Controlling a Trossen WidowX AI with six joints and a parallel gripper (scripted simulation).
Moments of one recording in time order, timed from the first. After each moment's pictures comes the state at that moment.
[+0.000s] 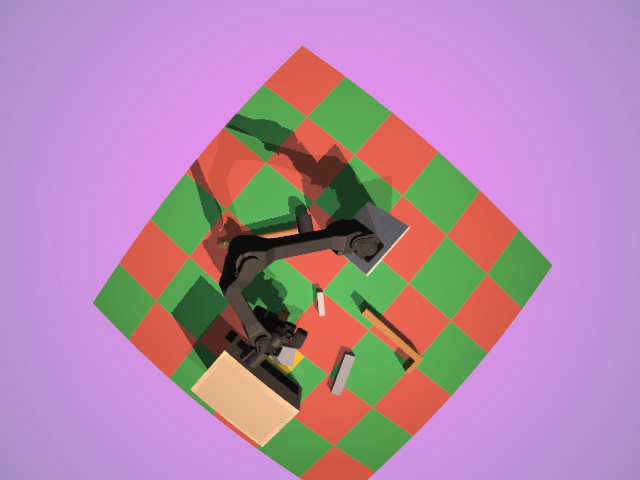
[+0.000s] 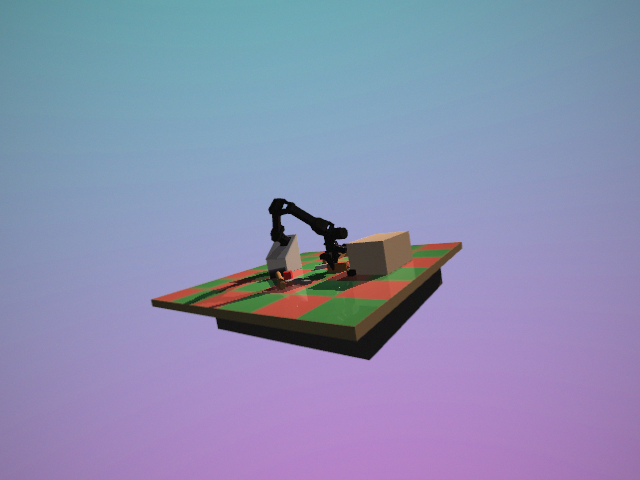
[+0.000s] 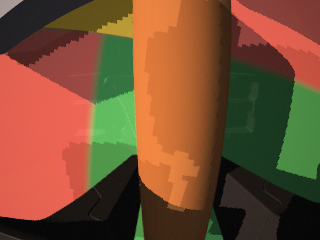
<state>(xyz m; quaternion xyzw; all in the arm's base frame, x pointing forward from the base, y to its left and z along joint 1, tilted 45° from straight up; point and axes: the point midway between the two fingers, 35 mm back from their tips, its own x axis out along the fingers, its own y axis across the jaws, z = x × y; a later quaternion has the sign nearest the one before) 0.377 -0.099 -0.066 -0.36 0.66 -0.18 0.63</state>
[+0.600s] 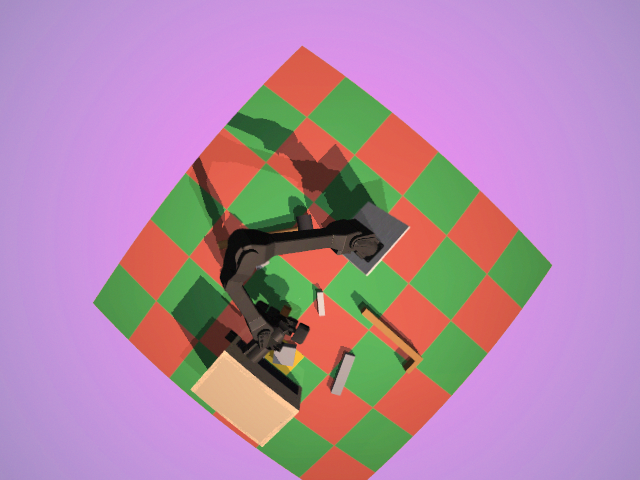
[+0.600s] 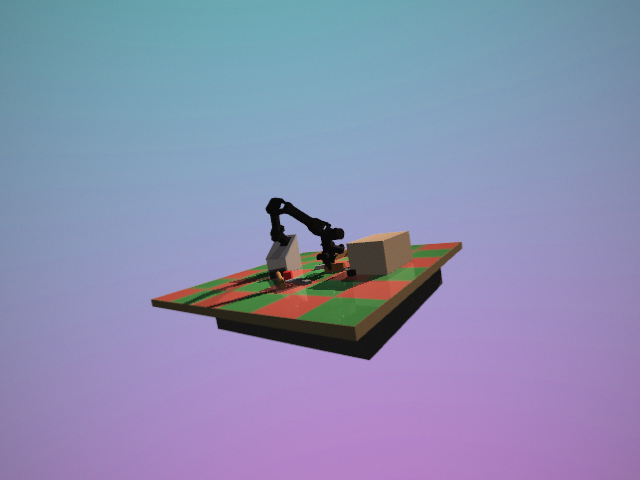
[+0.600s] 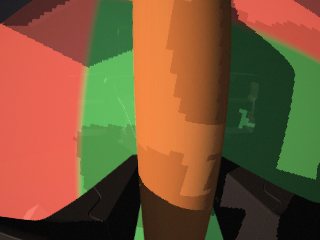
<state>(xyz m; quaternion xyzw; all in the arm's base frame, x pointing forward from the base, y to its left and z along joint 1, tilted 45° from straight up) 0.361 -0.104 -0.063 -0.36 0.66 -0.18 0.63</state>
